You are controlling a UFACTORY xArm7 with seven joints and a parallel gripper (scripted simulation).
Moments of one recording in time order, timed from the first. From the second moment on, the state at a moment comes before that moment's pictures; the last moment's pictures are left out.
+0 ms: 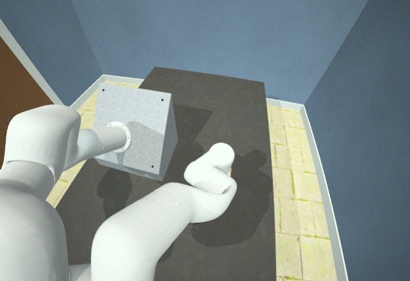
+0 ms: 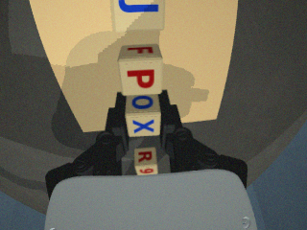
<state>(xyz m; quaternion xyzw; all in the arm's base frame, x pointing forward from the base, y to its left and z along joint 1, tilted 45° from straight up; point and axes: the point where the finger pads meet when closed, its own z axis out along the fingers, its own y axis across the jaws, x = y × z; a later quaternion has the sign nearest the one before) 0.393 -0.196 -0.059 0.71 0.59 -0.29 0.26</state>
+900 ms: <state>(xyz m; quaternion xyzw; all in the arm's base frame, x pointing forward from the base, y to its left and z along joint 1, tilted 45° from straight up) 0.393 -0.196 -0.059 0.71 0.59 -0.29 0.26</state>
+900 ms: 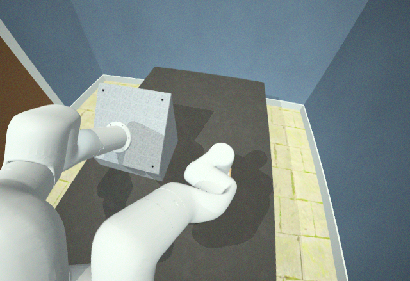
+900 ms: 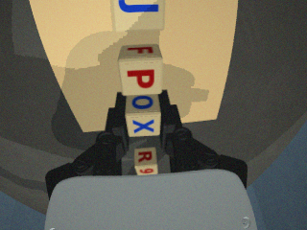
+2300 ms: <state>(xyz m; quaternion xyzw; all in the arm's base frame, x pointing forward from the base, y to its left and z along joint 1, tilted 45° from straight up) 0.397 -0.171 -0.034 0.71 0.59 -0.29 0.26</state>
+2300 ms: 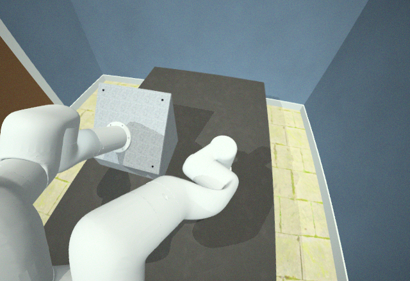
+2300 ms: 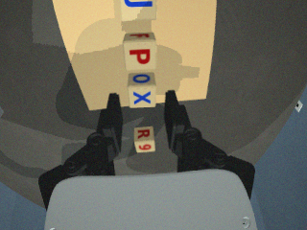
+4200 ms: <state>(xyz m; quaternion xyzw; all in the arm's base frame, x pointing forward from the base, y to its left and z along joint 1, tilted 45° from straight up) 0.407 -0.102 0.034 0.71 0.59 -0.28 0.26</state>
